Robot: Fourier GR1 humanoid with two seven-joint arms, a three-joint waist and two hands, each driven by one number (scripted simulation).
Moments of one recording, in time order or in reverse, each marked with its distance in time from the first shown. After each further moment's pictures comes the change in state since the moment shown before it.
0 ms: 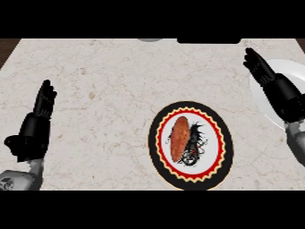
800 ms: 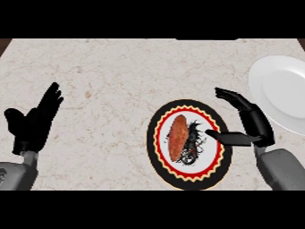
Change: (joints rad) left arm -0.052 0.035 0.036 0.100 0.114 -0.181 0.202; right arm 0.130 0.219 0.000 0.185 0.067 -0.009 -0.390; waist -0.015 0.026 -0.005
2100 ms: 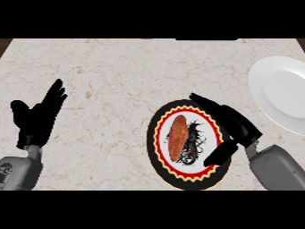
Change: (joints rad) left arm -0.037 -0.067 0.068 0.019 -0.076 -0.058 0.058; right arm -0.063 -0.070 0.190 -0.234 0.464 0.167 0.517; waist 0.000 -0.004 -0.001
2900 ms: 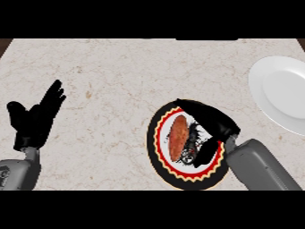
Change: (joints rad) left arm 0.021 -0.039 0.060 -0.038 -0.054 -0.061 0.031; right arm -0.060 0.149 -0.014 0.048 0.219 0.193 0.175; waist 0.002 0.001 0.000
